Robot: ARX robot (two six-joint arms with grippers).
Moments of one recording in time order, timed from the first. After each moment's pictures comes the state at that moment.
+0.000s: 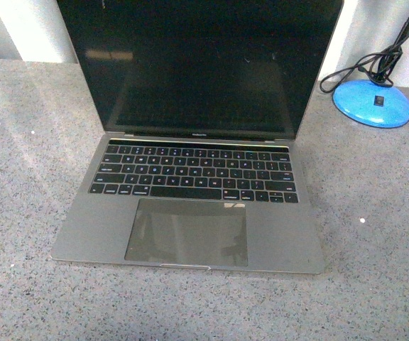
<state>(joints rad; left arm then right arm) -0.16 1.77 1.11 0.36 0.04 -0.20 0.29 1.91 1.44 0.06 -0.03 -0.10</state>
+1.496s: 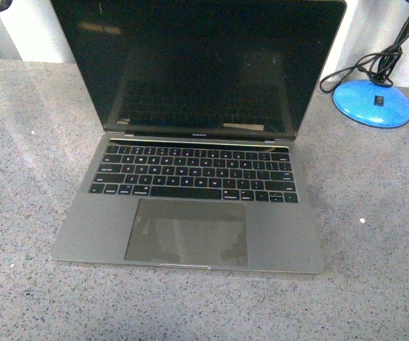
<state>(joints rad) -0.19 1.76 1.10 0.23 0.06 -0.24 0.31 1.88 1.26 0.11 -0.01 0.02</state>
